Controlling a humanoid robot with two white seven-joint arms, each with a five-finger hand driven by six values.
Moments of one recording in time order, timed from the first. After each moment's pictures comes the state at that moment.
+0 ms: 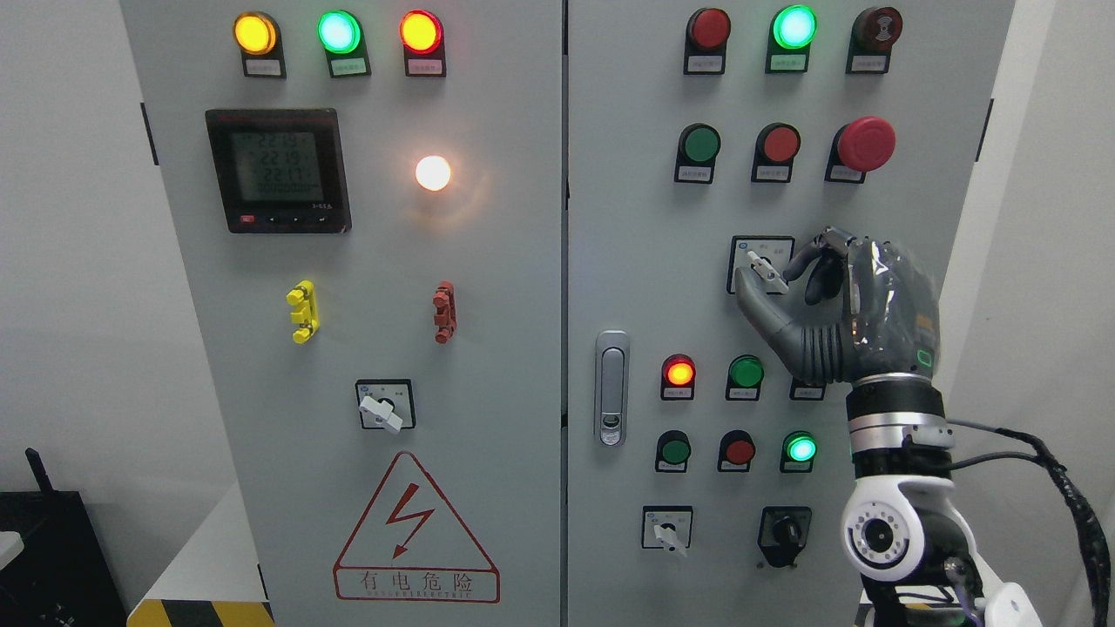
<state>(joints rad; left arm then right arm) 0.04 -0.09 0.00 0.00 0.00 -0.09 0.11 -0.74 -0.13 0.18 -1.77 0.77 0.39 -0.09</state>
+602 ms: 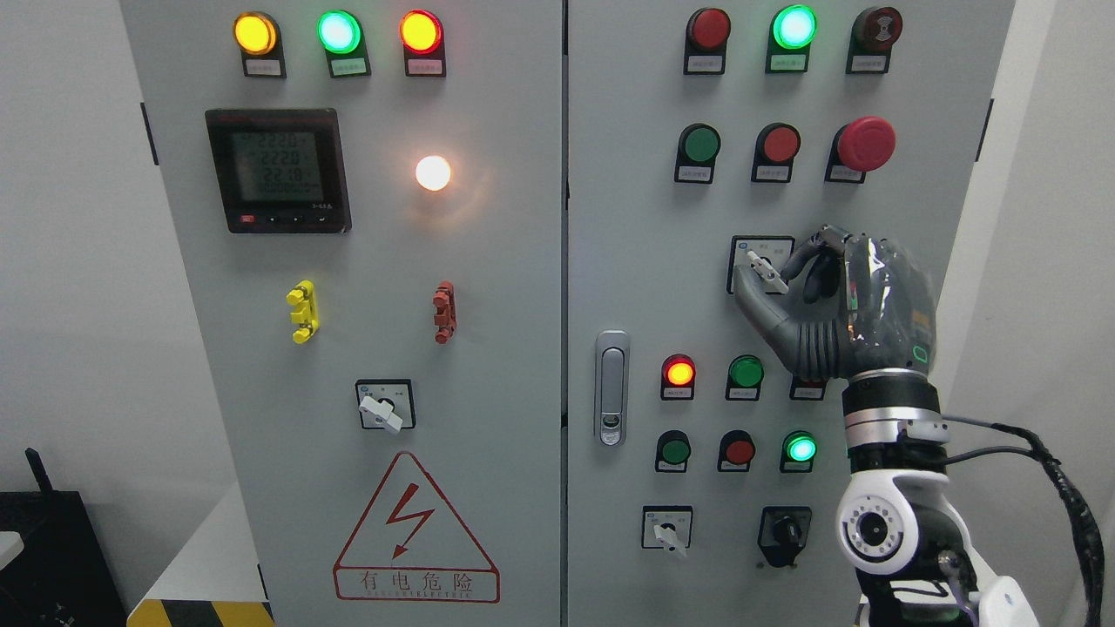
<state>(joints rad) 0.04 -0.09 0.00 0.00 0.00 -0.09 0.11 -0.75 -0.13 0.19 -1.77 0.77 0.40 -0.09</state>
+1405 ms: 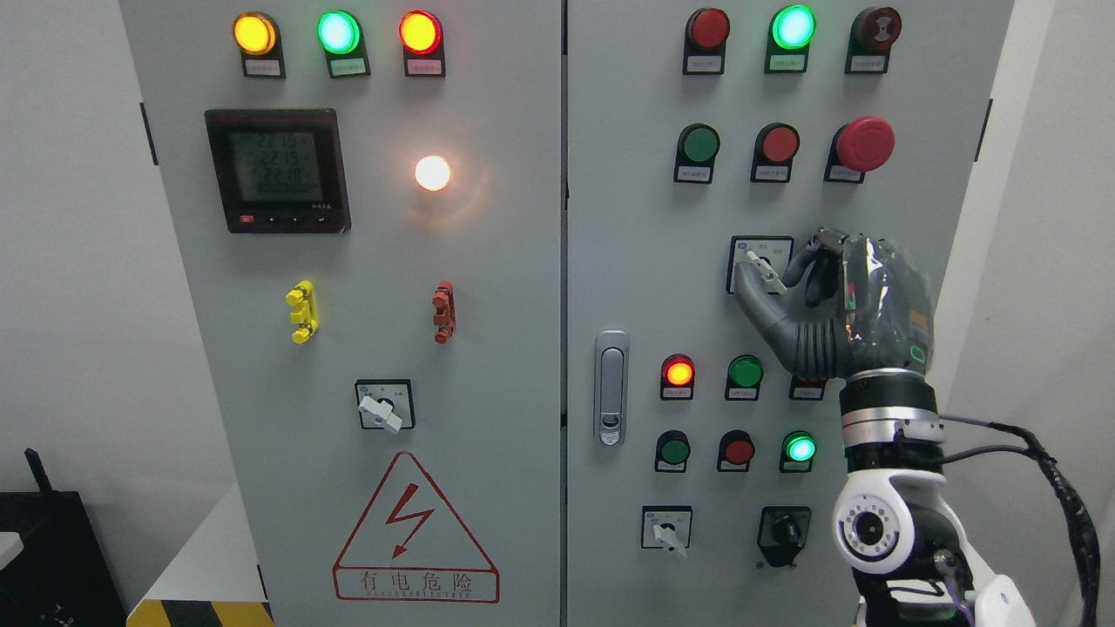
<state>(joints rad) 0.04 -0.09 0.00 0.00 0.00 -0.09 0.11 -0.75 -0.13 0.20 -1.77 0.76 0.41 -0.09</state>
